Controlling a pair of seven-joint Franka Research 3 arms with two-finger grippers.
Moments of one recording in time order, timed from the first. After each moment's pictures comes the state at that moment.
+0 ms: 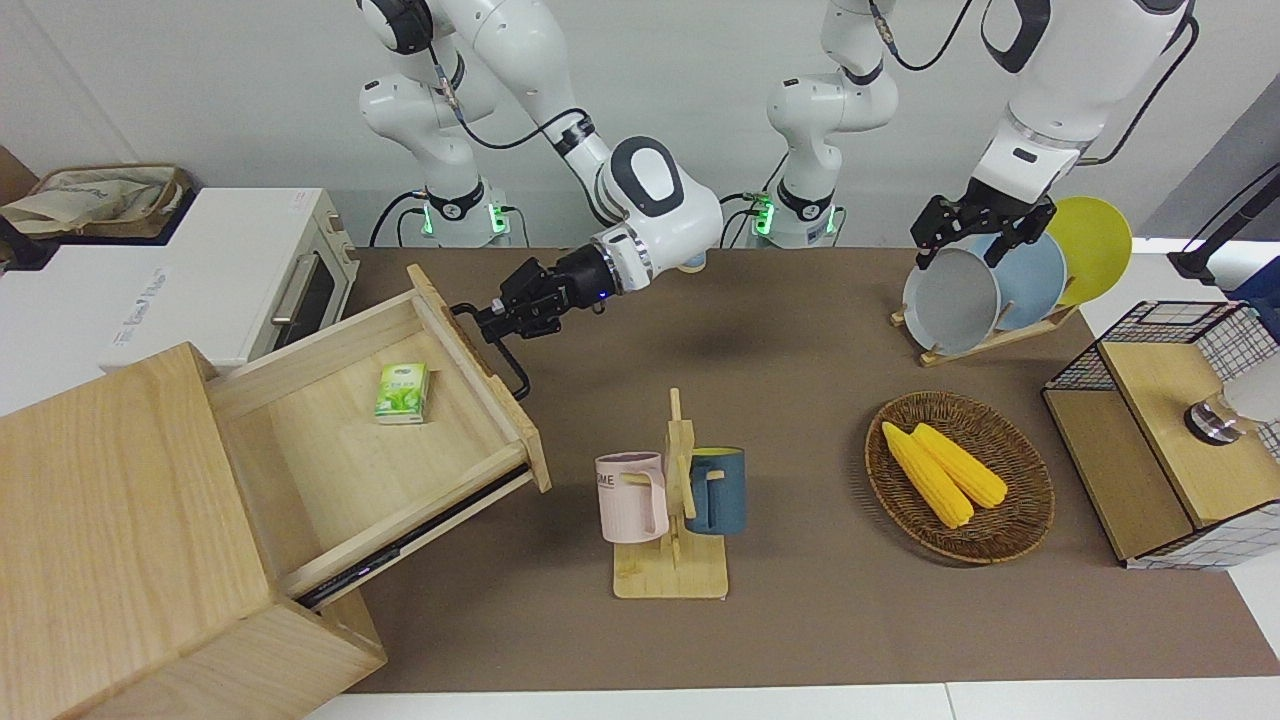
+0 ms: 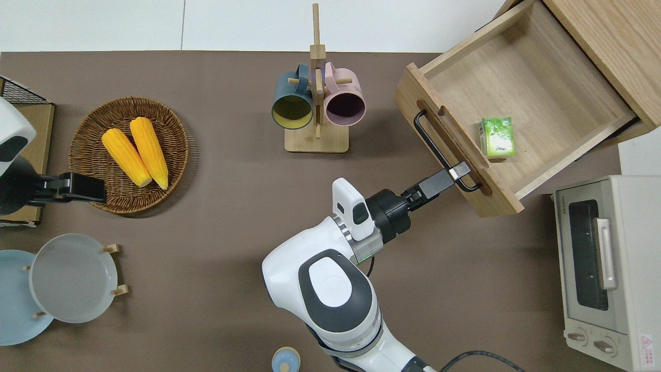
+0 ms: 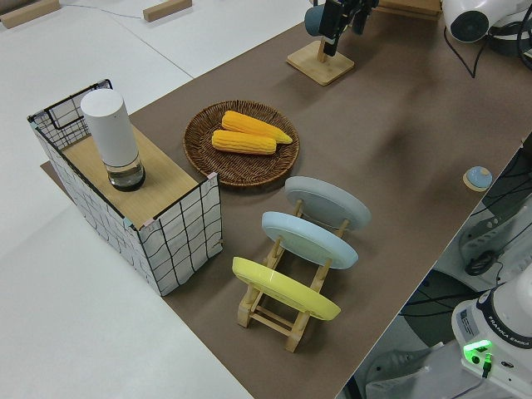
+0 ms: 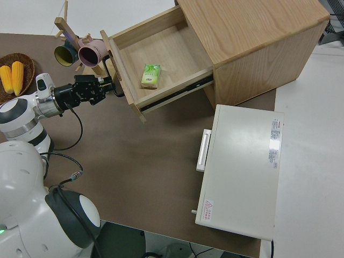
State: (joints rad) left arm 0.06 -0.02 -0.08 -1.60 -0.02 1.57 -0.04; right arm 0.38 0.34 0.44 -1.79 -1.47 1.29 0.55
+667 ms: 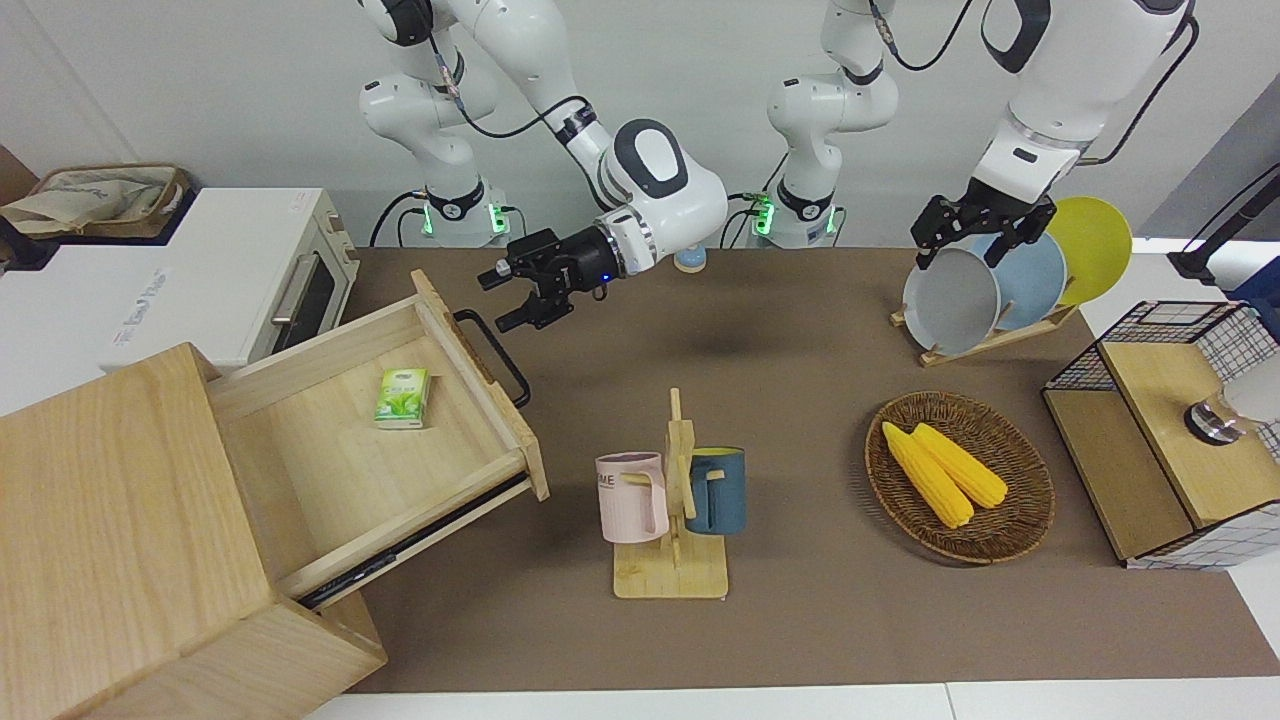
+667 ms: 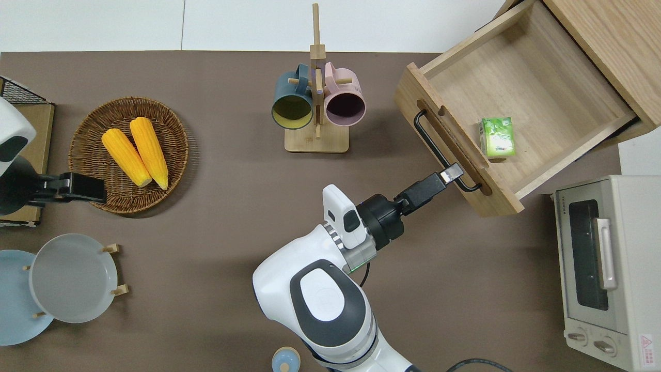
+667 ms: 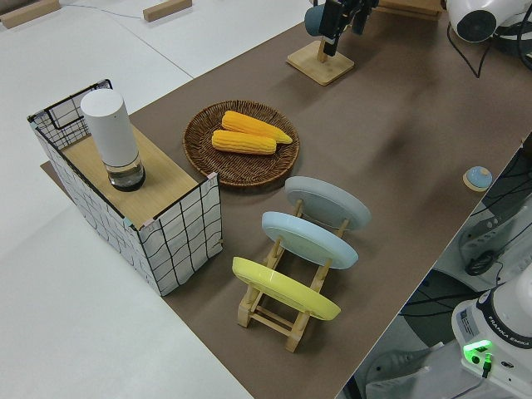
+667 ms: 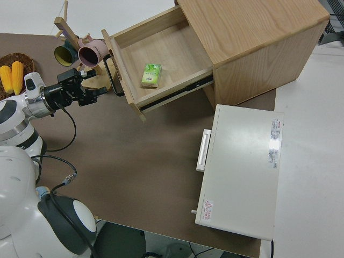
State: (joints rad) left arm 0.06 -0.02 -0.09 -1.60 -0.02 1.57 -0.04; right arm 0.40 0.32 0.43 -1.79 -1.47 1.29 0.53
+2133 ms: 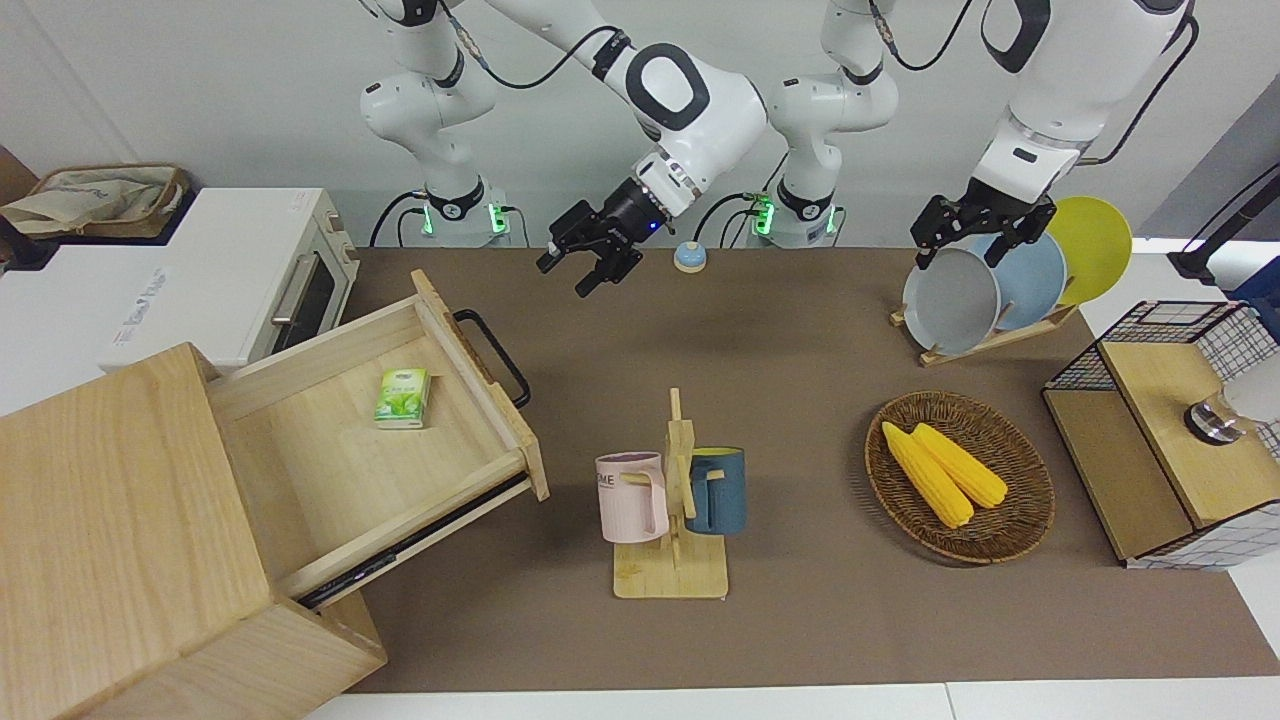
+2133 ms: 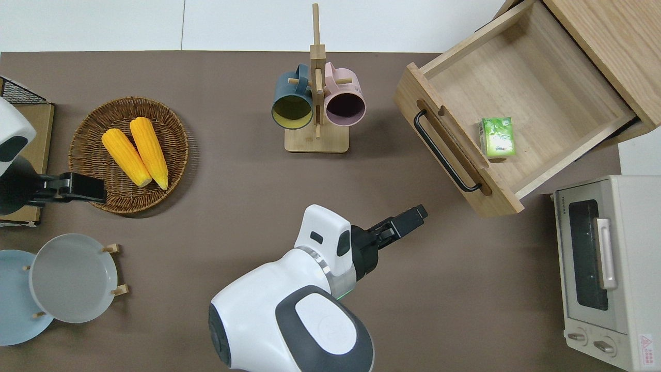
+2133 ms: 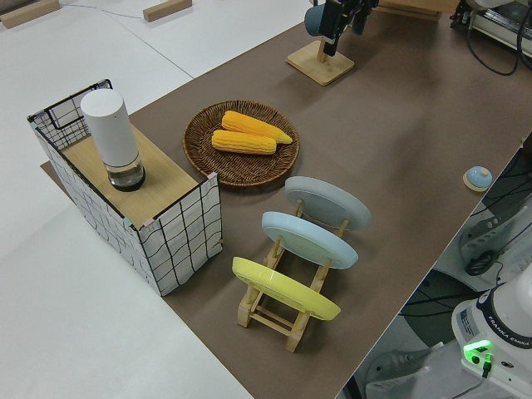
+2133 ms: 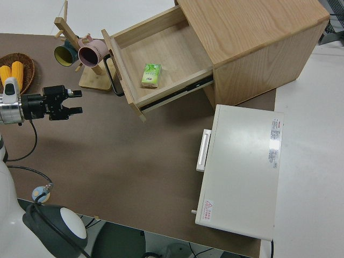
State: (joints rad) left arm 0.06 -0.02 -0.08 -1.60 -0.02 1.57 -0.04; right arm 0.47 0.22 0.40 -1.67 -0.92 1.43 0.51
